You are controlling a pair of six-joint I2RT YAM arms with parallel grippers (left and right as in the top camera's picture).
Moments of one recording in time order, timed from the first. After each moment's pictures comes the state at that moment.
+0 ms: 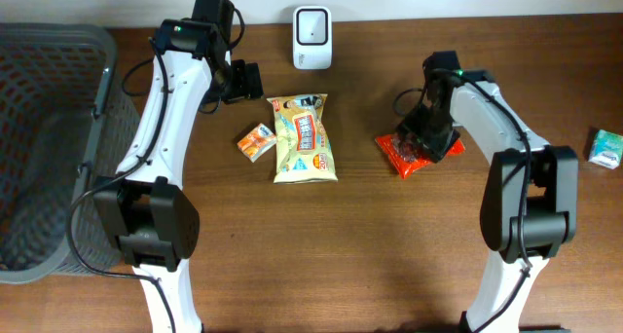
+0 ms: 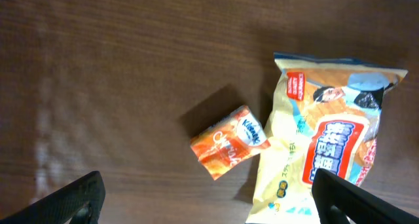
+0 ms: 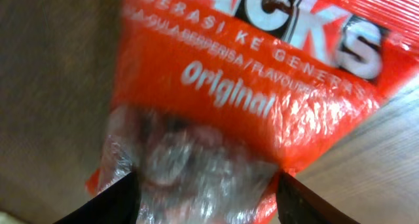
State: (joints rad) left arm -0.18 2.14 2.12 -1.29 -0.03 -0.34; right arm 0.07 2.09 1.56 -0.97 -0.12 0.84
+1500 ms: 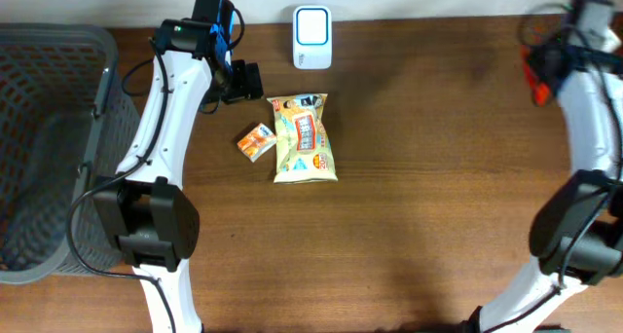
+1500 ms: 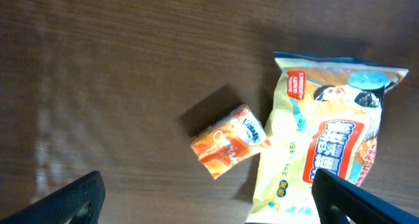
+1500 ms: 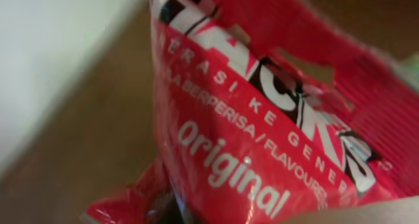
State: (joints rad) left arm -0.18 2.14 2.12 -1.29 -0.03 -0.34; right arm -0.34 2.00 1.77 -0.68 0.19 0.59
